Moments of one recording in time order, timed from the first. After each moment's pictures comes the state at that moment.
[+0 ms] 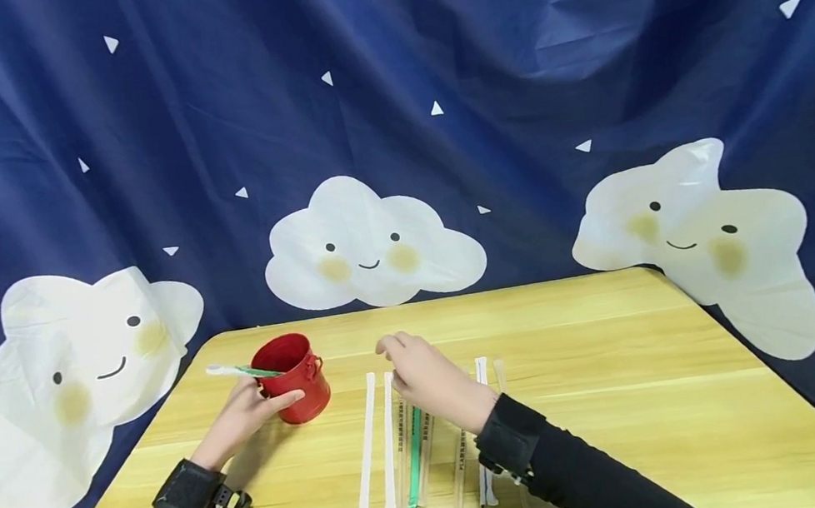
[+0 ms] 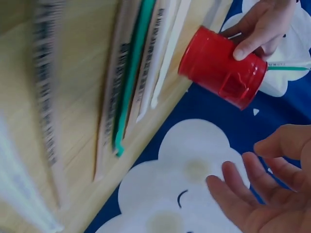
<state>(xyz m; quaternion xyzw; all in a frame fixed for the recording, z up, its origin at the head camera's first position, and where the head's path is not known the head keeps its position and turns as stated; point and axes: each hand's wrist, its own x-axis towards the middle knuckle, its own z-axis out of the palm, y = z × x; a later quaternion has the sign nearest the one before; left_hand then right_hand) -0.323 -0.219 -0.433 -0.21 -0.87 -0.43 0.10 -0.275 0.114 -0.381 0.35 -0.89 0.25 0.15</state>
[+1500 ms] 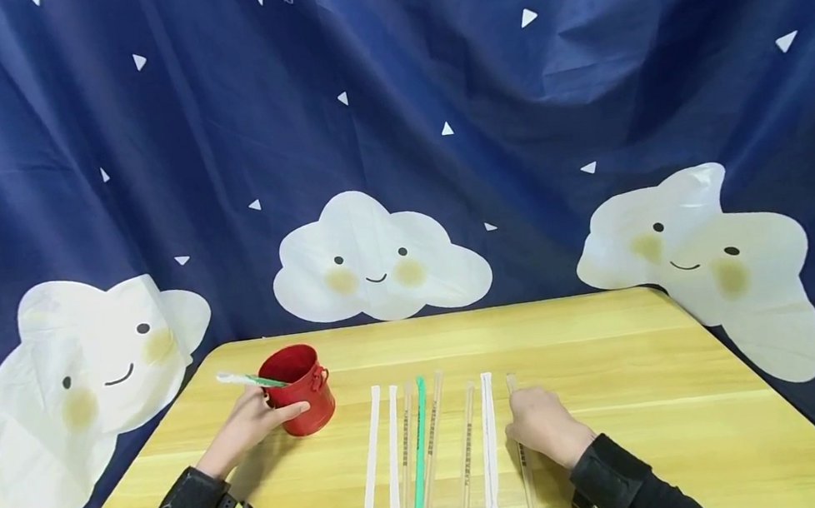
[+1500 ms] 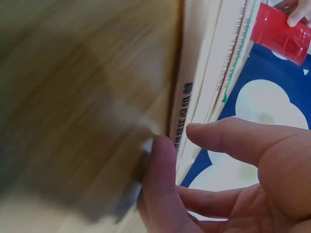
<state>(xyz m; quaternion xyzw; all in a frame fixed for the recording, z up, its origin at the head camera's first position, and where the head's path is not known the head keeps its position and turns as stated) -0.324 -0.220 -0.436 -0.17 -0.87 -0.45 0.09 -0.232 0.214 -0.424 0.06 -0.97 0.21 0.01</state>
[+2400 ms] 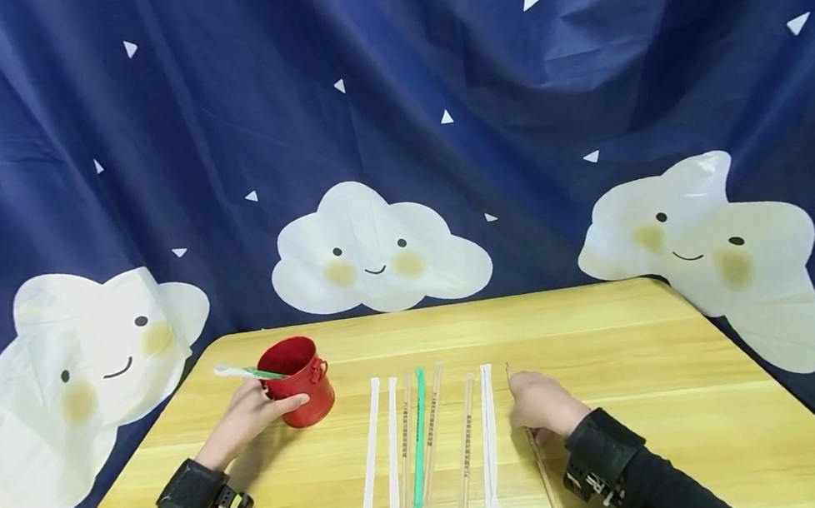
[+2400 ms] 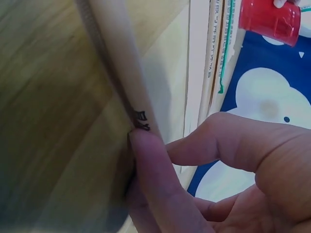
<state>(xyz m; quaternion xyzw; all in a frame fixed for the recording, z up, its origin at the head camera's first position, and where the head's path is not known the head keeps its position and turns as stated) -0.325 -0.220 -0.434 -0.17 -0.88 -0.45 0.09 -0.246 0.221 -0.409 0.02 -0.96 0.27 -0.10</state>
